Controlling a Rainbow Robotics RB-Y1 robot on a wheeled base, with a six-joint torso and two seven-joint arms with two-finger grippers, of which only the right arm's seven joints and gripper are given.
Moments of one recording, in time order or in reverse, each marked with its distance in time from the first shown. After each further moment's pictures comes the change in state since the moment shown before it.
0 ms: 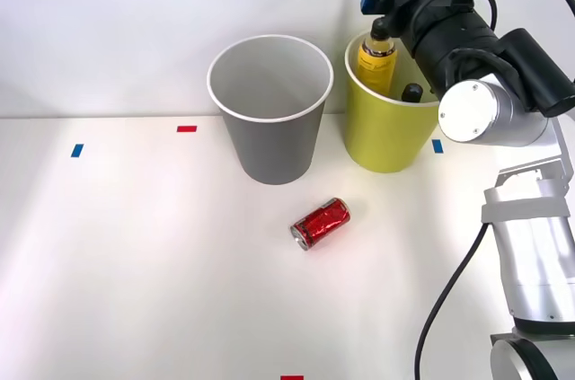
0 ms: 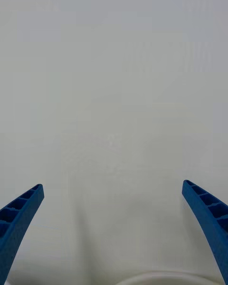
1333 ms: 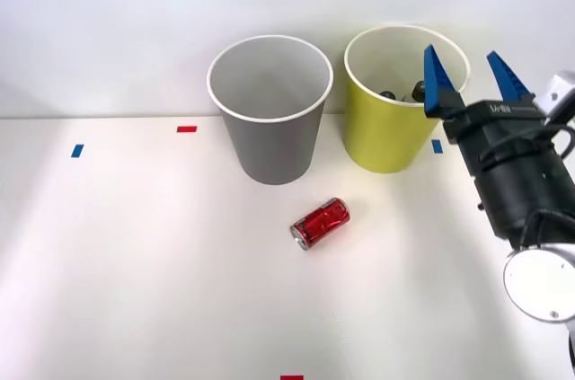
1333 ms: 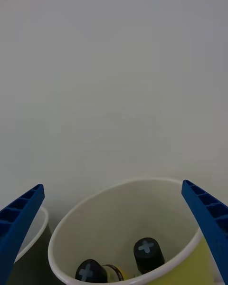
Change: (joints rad) arm 0.664 -0.222 0.194 -0.449 -0.320 -0.415 0.033
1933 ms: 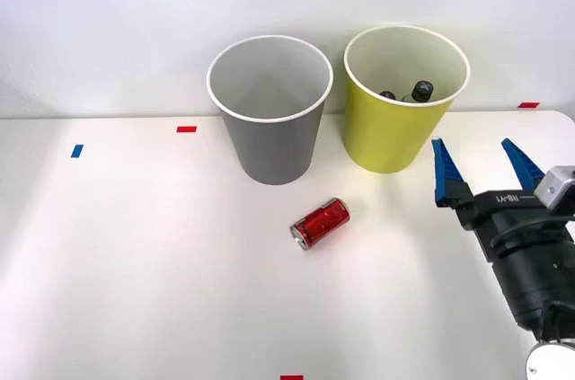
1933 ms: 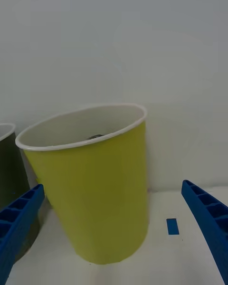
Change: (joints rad) arm 0.272 -0.028 0.028 -0.037 0.077 -0.037 0.075
